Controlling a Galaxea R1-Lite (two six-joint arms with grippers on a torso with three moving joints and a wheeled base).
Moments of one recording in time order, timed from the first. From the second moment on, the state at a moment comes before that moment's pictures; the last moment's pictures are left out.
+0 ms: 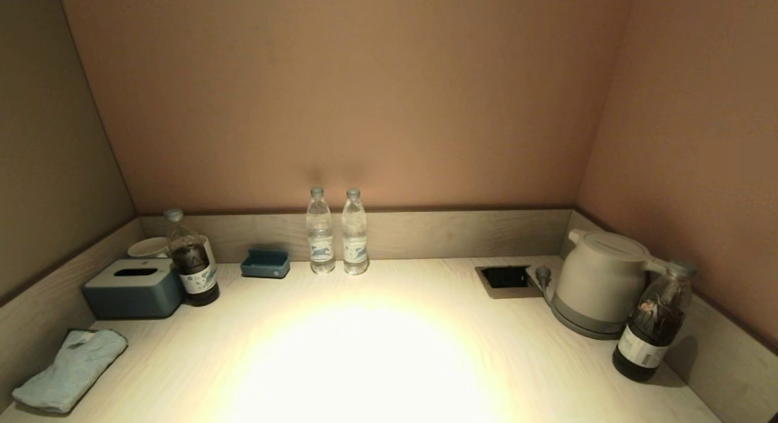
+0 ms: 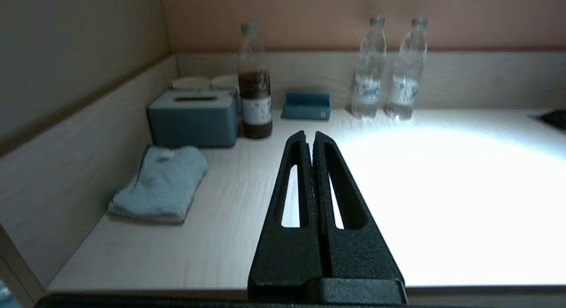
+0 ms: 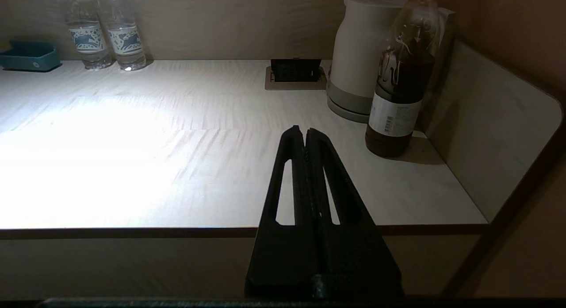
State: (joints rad) left arm 0.01 0.00 0.00 -0.15 -0.02 -0.02; right arm 0.02 0.00 0.00 0.00 0.00 -0.01
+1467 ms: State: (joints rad) left arm 0.01 0.00 0.00 0.01 -0.01 -0.03; right arm 0.02 0.00 0.00 0.00 0.01 -0.01
